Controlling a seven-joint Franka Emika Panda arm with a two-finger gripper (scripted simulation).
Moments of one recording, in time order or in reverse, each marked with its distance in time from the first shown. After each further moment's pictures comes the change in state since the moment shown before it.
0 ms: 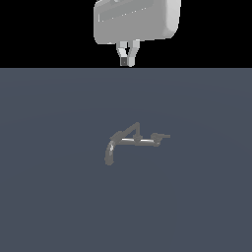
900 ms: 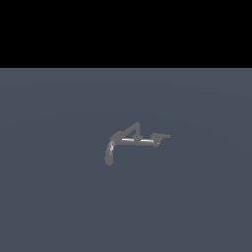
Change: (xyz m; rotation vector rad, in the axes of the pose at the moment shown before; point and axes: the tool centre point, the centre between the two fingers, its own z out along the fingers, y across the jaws) arm -0.074 0.056 -0.129 0.014 0.008 -0.475
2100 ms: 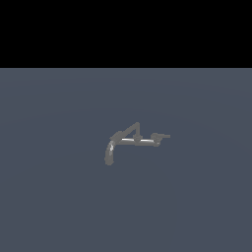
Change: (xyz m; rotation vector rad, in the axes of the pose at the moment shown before) arm -0.050 0.031 -0.083 0.010 0.005 -0.306
